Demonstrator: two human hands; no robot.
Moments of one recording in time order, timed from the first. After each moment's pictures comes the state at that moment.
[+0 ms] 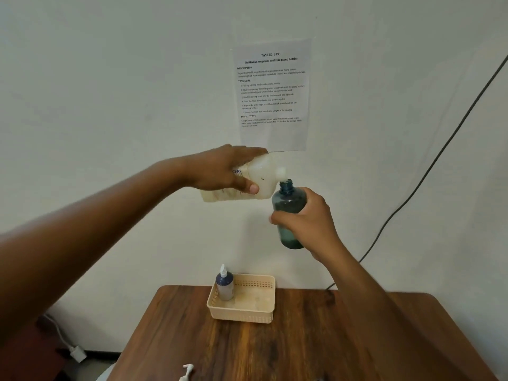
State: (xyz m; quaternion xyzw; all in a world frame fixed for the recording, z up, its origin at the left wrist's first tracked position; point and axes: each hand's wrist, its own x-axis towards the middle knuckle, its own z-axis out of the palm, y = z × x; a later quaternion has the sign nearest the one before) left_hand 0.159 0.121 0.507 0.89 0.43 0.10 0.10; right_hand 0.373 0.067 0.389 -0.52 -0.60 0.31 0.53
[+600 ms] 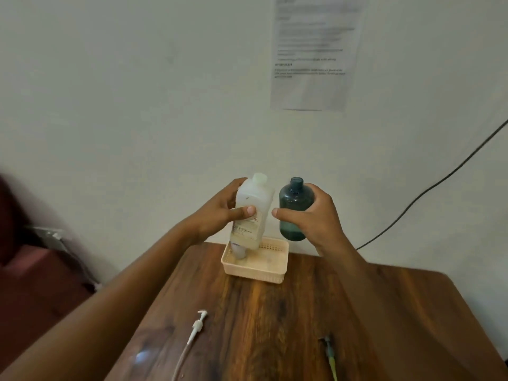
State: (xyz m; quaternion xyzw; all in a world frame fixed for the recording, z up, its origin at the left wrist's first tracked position) left_hand 0.102 0.088 0.322 0.72 0.46 0.33 0.41; right_hand 0.333 0.075 0.321 -0.52 -0.60 0.35 0.49
